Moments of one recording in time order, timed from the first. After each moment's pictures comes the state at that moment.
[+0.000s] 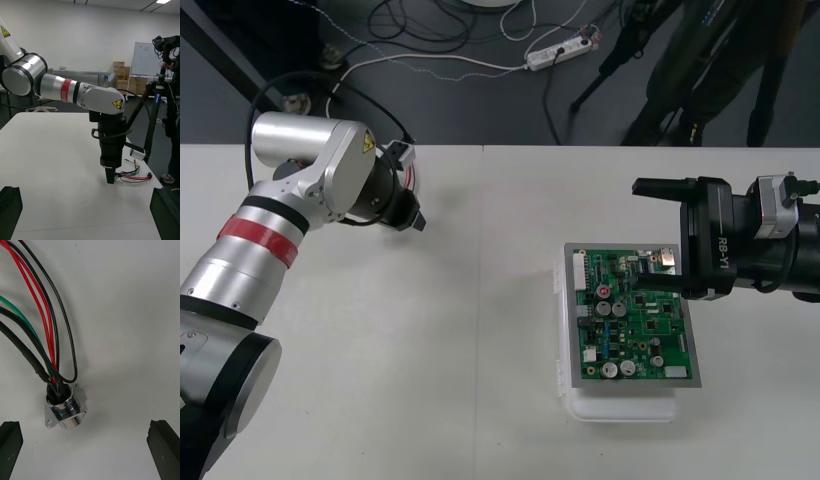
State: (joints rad) right arm -0.22 -0.43 -0.23 -1.65 1.15 -1.57 0.04; left arm -0.81 0.32 -0.14 -1.03 -2.69 -1.31 1.40
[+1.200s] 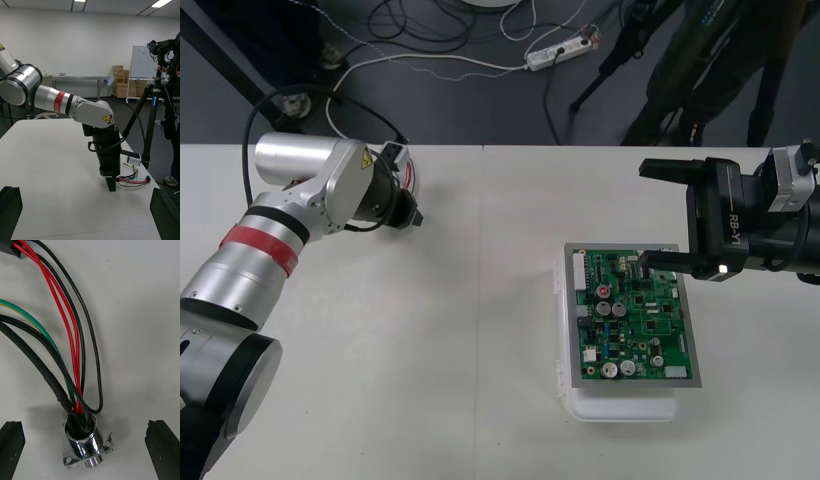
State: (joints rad) right arm -0.28 -0.46 -0.23 -1.60 1.10 -1.57 -0.03; left arm -0.81 0.32 -0.15 -0.92 -2.69 -1.11 1.40
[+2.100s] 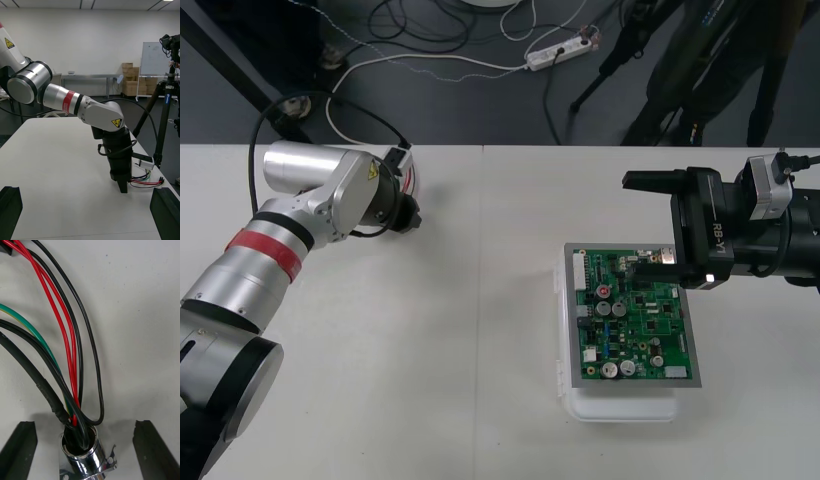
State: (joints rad) right arm -0.28 -0.47 -0.17 -1.60 1.10 -1.57 -0.03; left arm -0.81 0.32 -0.19 -0.88 -2.69 -1.04 1.40
